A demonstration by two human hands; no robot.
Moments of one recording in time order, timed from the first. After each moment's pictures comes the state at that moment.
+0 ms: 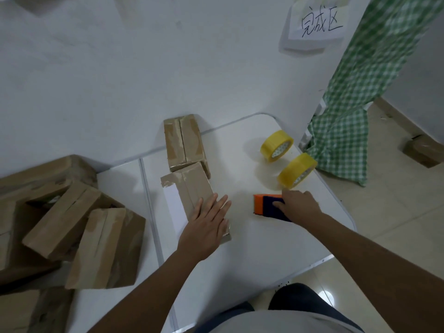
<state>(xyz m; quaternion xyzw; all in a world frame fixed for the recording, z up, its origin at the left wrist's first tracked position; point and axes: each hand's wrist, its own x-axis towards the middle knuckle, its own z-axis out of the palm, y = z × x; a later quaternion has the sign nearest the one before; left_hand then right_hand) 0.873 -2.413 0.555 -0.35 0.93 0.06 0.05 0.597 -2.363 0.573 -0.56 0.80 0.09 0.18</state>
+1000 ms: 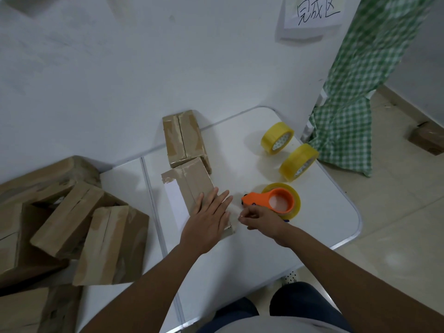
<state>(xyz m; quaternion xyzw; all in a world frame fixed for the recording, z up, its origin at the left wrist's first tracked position) 0.874 -2.416 0.551 -0.35 0.94 0.05 0.05 0.680 -2.340 0.559 -0.35 0.63 -0.33 0.62</state>
